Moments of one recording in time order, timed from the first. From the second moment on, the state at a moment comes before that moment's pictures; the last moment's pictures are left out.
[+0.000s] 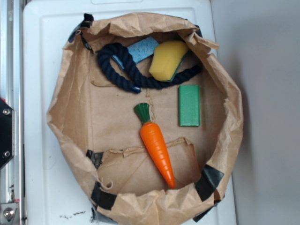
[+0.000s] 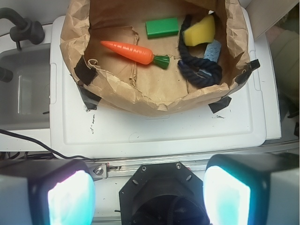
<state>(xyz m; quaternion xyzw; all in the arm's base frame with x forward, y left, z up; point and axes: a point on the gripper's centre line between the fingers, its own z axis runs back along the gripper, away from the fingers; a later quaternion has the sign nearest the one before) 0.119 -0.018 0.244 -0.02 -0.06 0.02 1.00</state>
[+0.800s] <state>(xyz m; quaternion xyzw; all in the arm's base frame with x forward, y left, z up) 0.182 -0.036 0.222 0.00 -0.11 -0.04 0.99</state>
